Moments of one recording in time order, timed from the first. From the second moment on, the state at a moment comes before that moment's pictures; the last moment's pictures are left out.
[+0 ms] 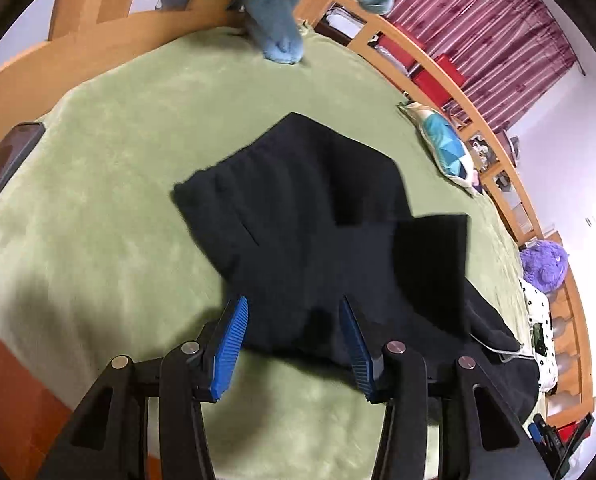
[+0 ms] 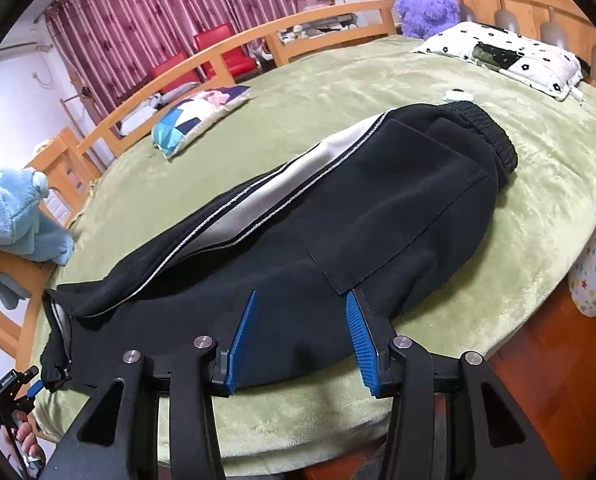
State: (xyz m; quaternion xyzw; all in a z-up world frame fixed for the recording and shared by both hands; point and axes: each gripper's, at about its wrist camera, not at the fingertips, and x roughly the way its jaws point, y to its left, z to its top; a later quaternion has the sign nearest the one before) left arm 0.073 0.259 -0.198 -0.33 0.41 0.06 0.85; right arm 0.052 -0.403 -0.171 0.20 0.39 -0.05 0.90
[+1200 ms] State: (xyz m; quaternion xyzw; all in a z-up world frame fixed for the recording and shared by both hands) left arm 0.100 0.289 -0.224 -0.35 0.42 0.08 0.83; right arm 0.072 -0.357 -0.178 0.19 0.43 -0.04 0.88
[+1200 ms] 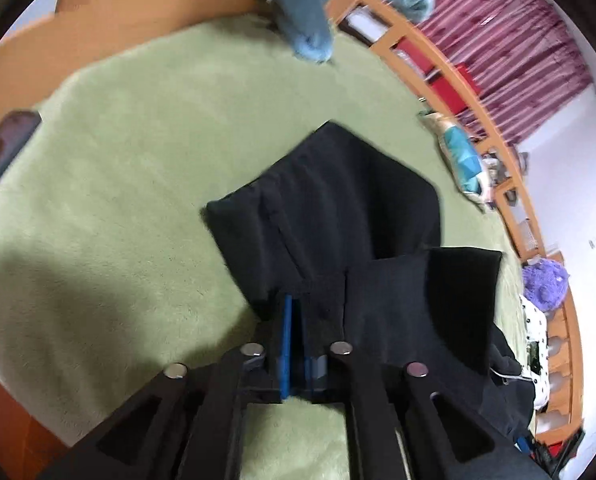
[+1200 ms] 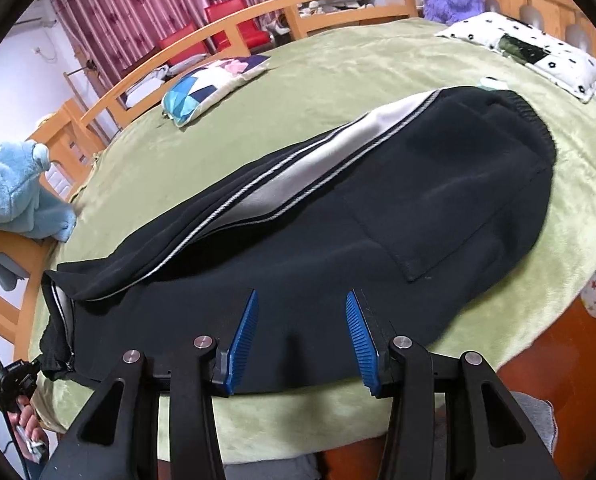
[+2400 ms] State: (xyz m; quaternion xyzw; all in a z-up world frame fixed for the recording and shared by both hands) left arm 0.135 0.309 -0.235 -0.38 0.40 0.10 0.83; right arm 0.096 -0.341 -0.202 0.22 0.48 -0.05 0.85
